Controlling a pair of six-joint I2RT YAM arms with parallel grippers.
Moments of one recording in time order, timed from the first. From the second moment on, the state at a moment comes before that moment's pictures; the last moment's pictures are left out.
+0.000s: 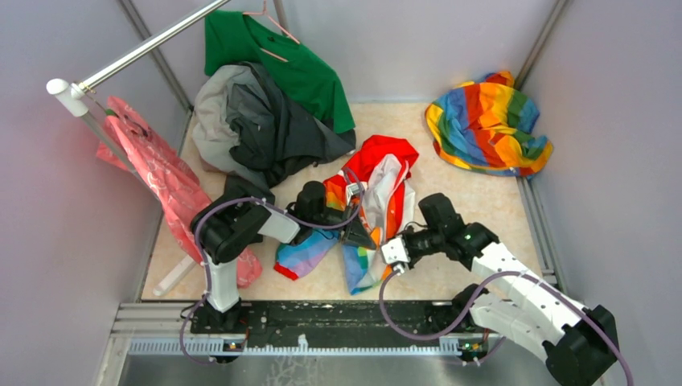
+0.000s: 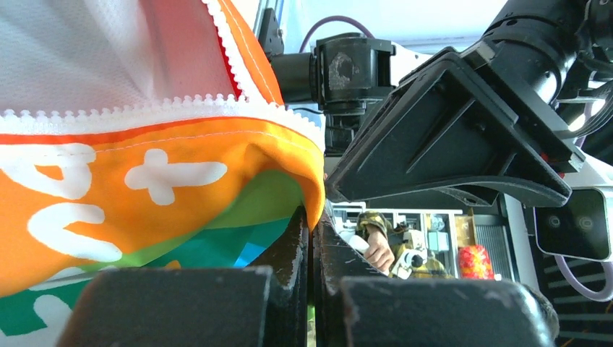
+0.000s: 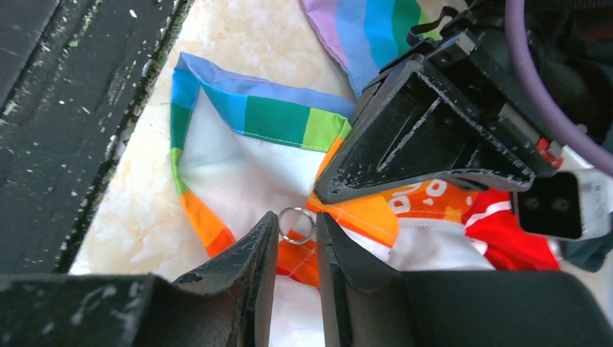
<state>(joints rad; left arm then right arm) -0.75 1.93 0.73 1.00 1.08 -1.23 0.60 0.86 0.60 -0.62 -0.77 -1.29</state>
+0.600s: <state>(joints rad) -0.75 1.93 0.71 1.14 0.97 -1.32 0.58 0.83 0.60 -0.57 -0.62 -1.08</state>
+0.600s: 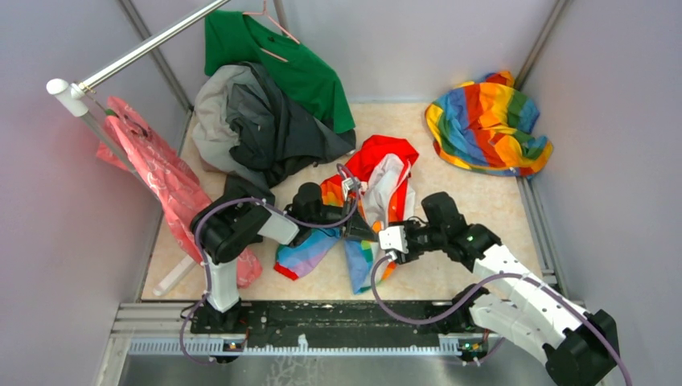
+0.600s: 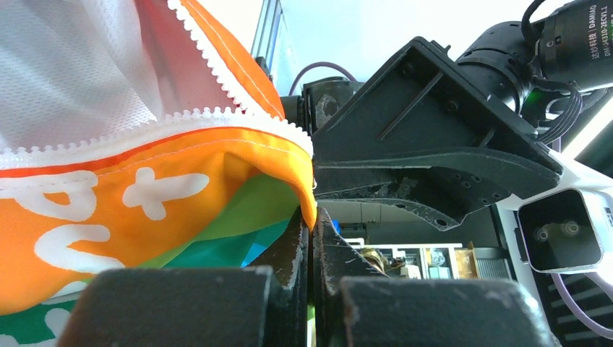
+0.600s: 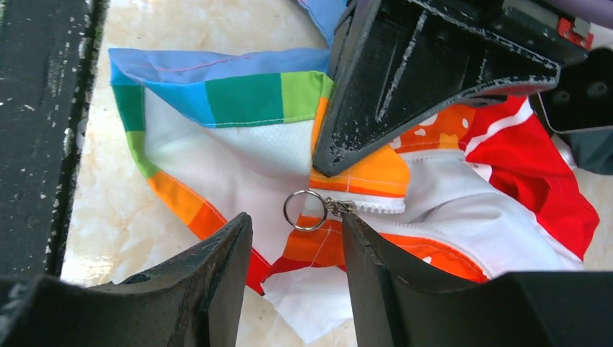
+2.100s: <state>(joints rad) -0.75 1.93 0.70 1.11 0.91 -1.29 0.59 0.87 0.55 -0.42 -0.52 -0.92</state>
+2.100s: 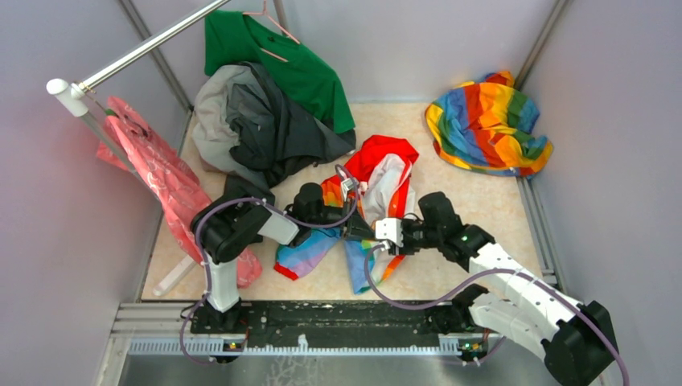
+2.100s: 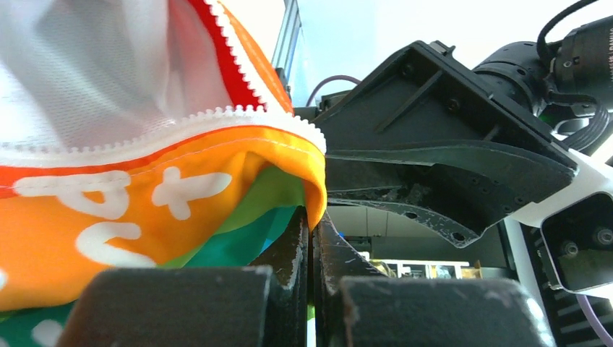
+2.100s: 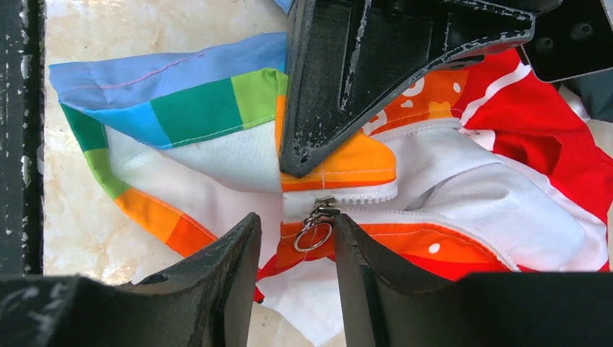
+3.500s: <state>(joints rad) -0.73 1.93 0.70 1.17 1.01 -1.30 0.59 0.91 0.54 -0.41 -0.54 -0.94</state>
